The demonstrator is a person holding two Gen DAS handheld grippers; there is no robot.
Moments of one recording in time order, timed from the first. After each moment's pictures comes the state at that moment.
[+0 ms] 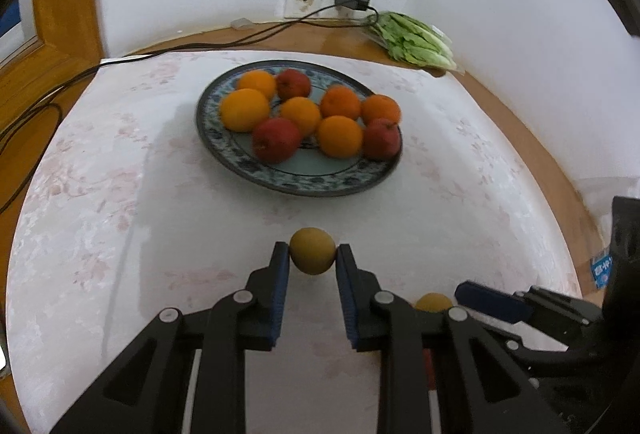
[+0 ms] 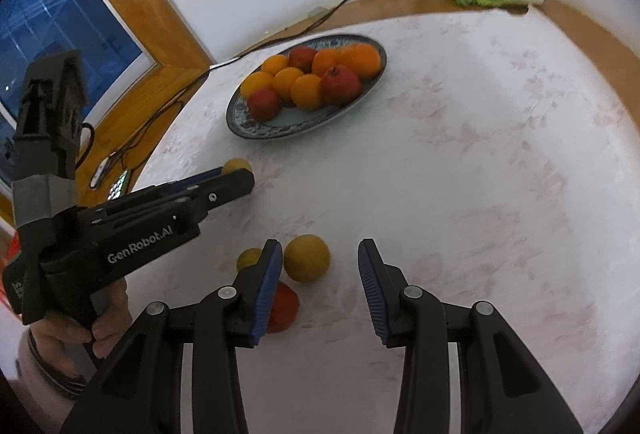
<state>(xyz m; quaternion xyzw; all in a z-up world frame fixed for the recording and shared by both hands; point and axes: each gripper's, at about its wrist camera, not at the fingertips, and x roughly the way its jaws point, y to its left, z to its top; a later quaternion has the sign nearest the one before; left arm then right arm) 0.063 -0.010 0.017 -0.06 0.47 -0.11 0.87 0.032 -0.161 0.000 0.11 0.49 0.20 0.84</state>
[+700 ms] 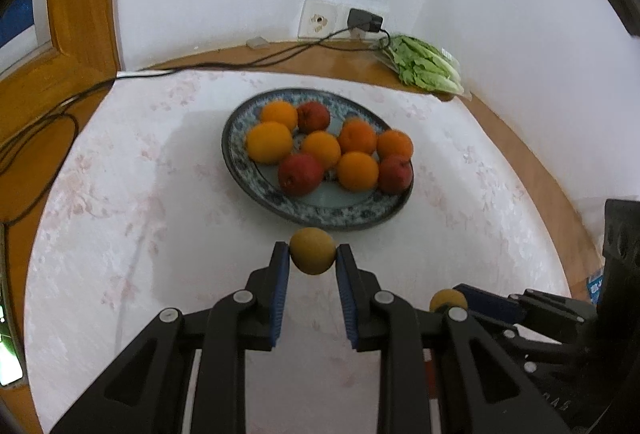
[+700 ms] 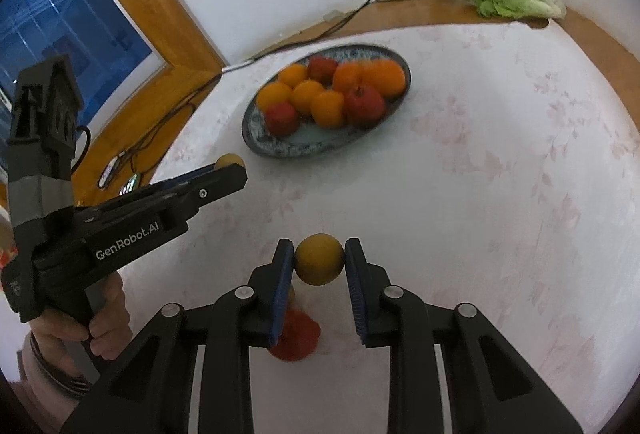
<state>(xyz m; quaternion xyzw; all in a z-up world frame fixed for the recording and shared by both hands) 0.068 0.004 0.035 -0.07 0.45 -0.10 0.88 0.048 -0.151 0.012 0.10 0.48 0.21 0.85</state>
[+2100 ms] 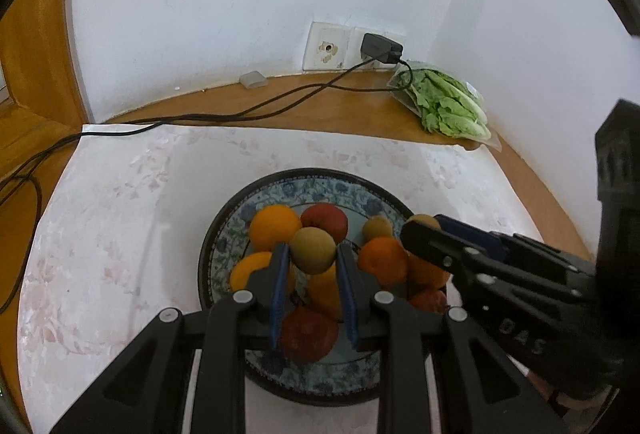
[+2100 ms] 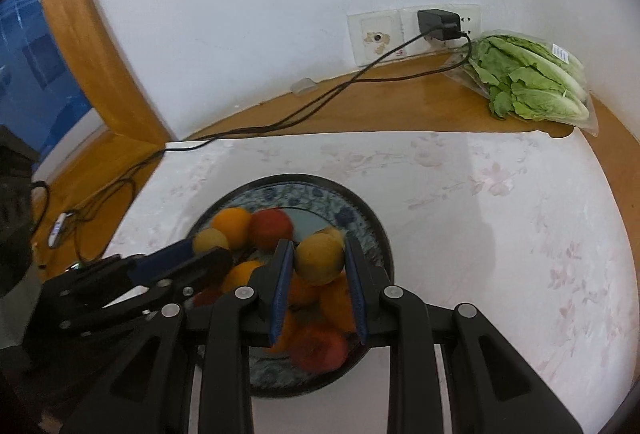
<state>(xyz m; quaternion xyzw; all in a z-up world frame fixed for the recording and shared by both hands) 0.177 0.003 0.034 -0.08 0.43 -0.09 0.90 0.192 -0.131 0.025 0.05 0.43 0.16 0.89</state>
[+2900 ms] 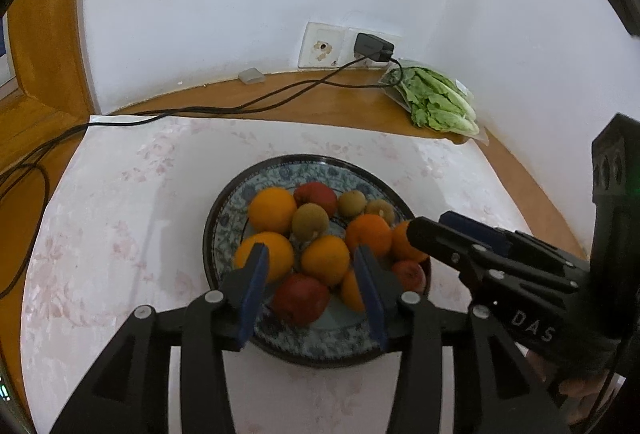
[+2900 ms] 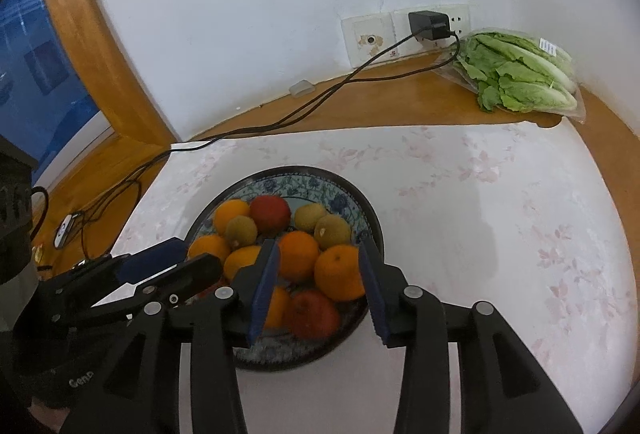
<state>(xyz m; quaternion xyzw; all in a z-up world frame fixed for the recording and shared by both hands) 0.151 0.008 0.042 -0.08 0.43 -0.10 0.89 0.168 -0.143 0.032 0.06 0.42 0.16 0.89</state>
